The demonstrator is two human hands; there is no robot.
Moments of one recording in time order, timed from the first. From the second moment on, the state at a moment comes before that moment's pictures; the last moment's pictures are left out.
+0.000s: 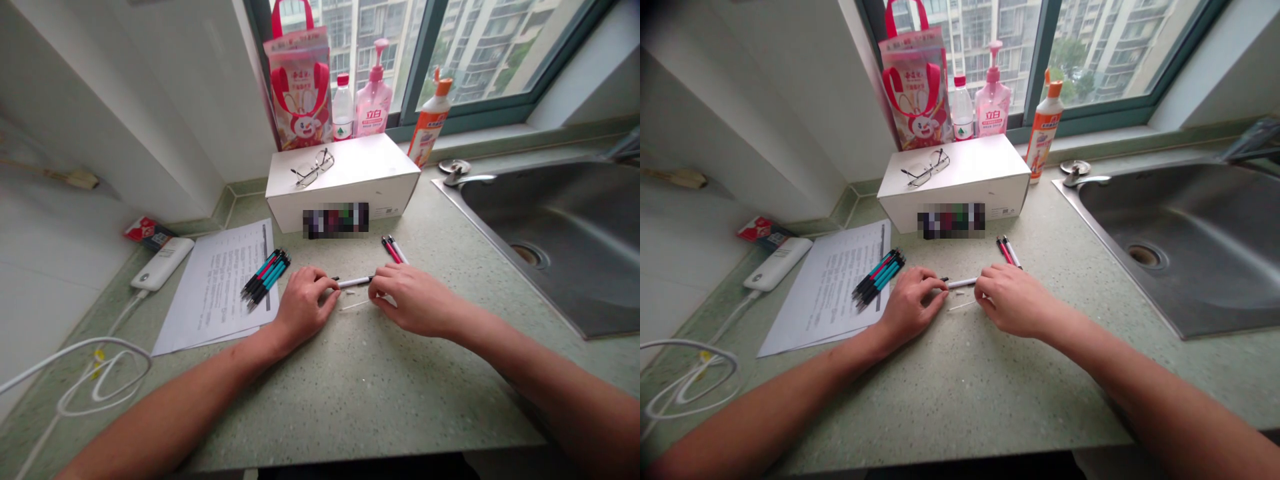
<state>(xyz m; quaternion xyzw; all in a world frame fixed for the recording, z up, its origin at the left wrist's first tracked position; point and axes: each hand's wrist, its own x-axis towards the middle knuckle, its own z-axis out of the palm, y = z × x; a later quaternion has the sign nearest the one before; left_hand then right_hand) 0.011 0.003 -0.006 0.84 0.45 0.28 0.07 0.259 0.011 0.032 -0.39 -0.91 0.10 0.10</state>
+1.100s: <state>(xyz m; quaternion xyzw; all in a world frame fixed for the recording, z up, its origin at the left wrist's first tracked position) 0.010 0.000 -0.004 0.85 0.30 0.42 0.13 0.241 0.000 0.020 -0.41 -0.88 0.13 0.20</state>
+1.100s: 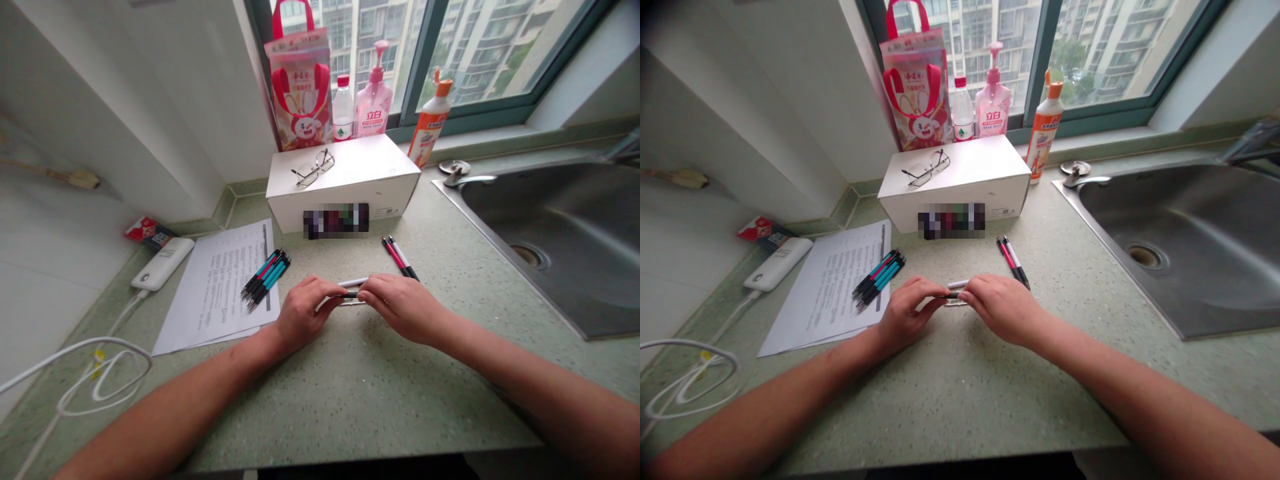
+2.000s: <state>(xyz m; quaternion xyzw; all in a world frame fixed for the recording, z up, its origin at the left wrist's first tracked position) 0.009 -0.001 0.006 0.81 0.31 0.47 0.15 0.234 -0.004 0.021 -0.43 -0.76 0.40 0.28</state>
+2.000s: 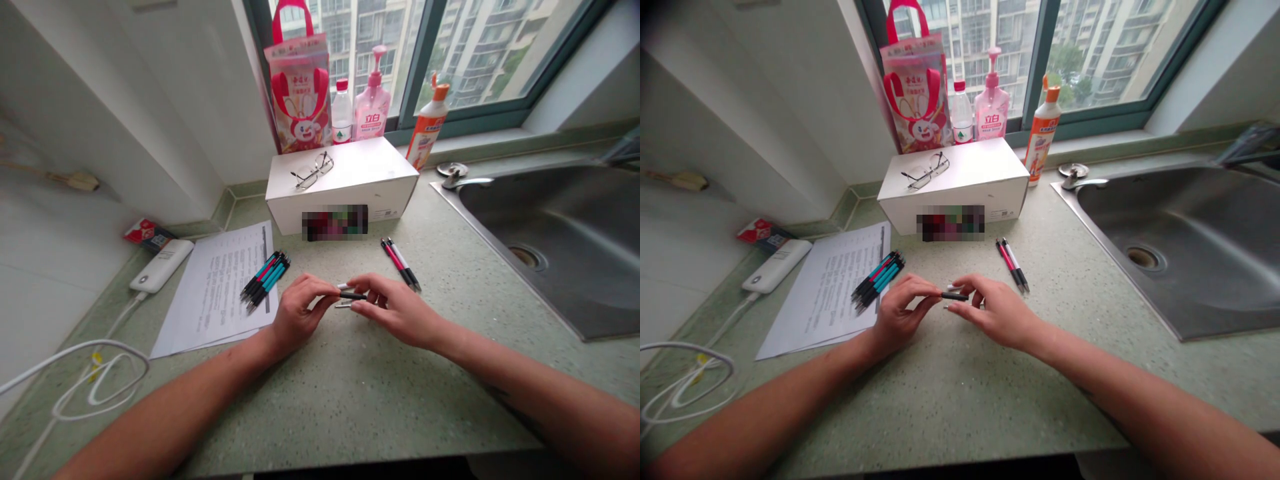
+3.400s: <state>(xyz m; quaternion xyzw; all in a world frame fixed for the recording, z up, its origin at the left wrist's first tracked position) 0.007 0.004 -0.007 0.83 0.44 0.32 0.13 0.237 -0.005 0.009 -0.41 -0.87 0.18 0.20</state>
